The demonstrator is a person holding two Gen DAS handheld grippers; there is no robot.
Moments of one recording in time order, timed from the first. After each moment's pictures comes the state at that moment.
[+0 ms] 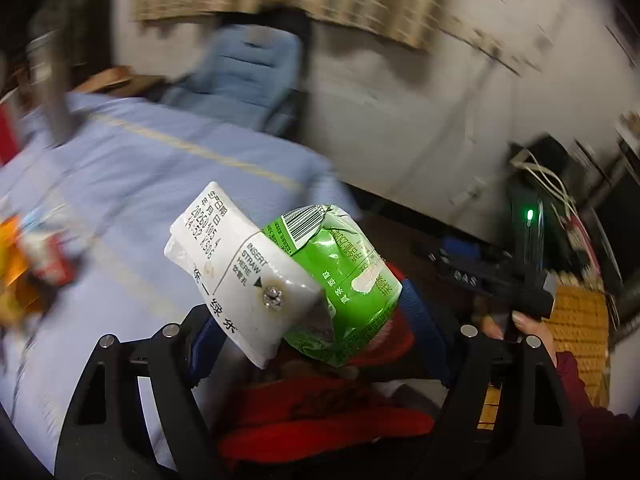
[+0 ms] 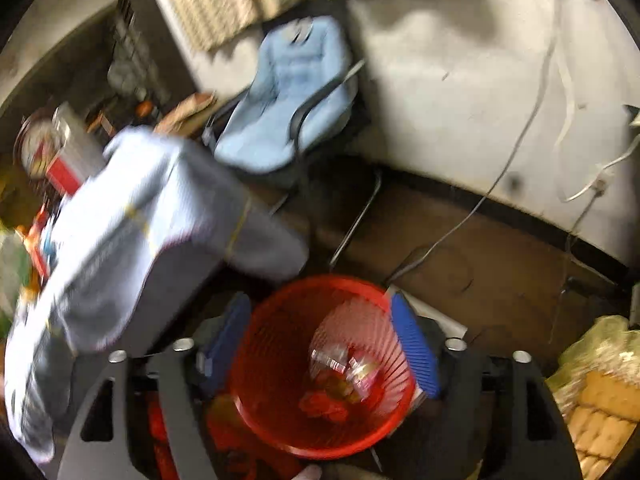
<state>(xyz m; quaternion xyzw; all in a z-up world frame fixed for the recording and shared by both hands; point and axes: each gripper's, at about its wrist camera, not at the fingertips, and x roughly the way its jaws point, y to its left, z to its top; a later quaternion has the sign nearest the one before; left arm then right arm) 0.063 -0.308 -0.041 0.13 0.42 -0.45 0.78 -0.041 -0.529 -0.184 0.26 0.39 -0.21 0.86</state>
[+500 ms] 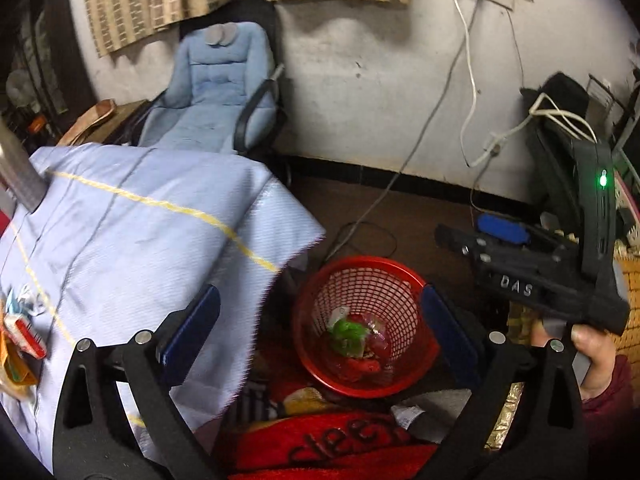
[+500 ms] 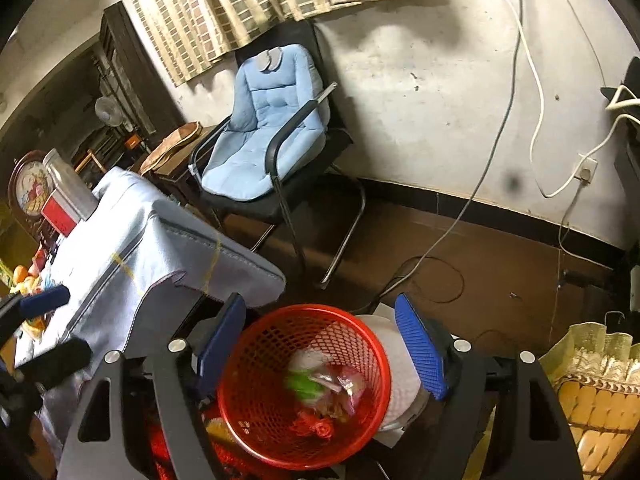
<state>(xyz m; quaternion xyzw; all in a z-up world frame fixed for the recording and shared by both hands) 0.058 -0.387 -0.068 0.22 0.39 -0.42 0.79 -0.052 -0.545 -0.178 0.28 0.38 -0.21 0.86</state>
